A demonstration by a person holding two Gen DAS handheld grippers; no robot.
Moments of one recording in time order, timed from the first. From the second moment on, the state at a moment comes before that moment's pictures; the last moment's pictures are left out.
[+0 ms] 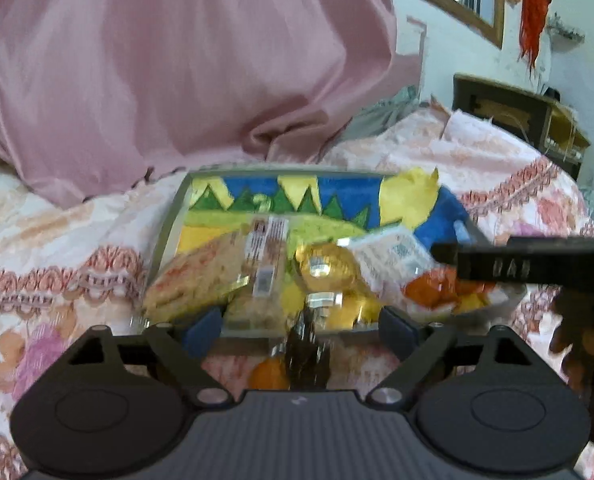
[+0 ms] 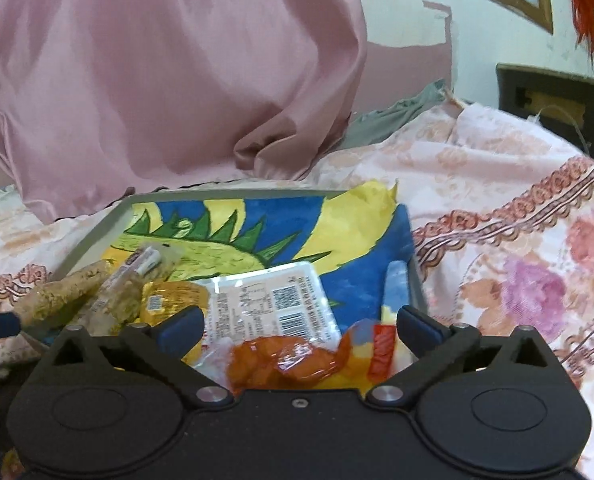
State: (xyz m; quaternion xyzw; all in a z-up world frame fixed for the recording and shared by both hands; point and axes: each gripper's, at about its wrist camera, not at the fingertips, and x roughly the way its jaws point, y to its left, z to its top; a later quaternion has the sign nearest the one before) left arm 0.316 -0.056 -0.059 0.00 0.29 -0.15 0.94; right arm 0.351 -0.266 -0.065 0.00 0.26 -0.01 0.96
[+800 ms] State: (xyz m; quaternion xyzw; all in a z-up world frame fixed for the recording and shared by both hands) left arm 0.364 -0.082 -0.047 -0.02 0.34 -0.12 0.93; right arm 0.340 -0.268 -0.045 0.03 0.23 0.00 0.97
